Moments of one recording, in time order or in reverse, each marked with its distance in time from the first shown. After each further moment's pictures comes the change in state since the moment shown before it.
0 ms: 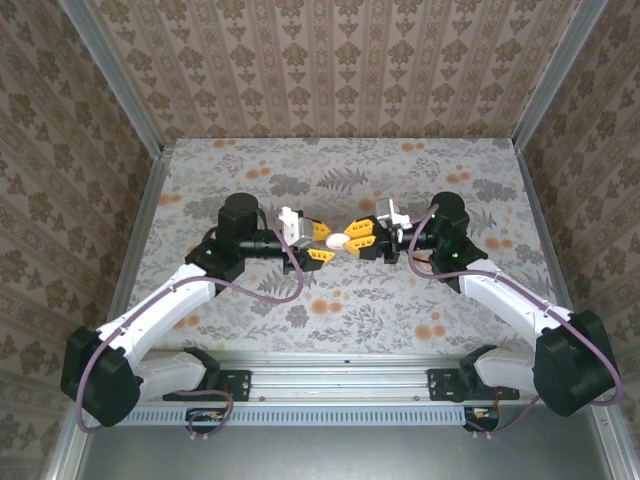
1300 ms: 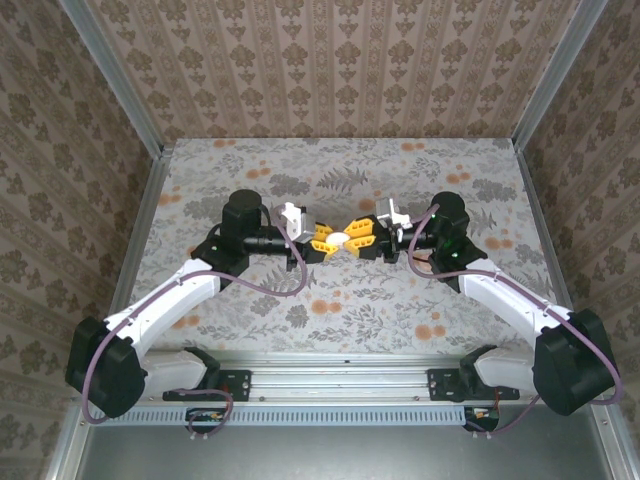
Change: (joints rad) left arm -0.001 0.052 0.011 0.066 0.048 -0.051; right arm 0.005 0.002 0.000 0.014 0.000 0.003
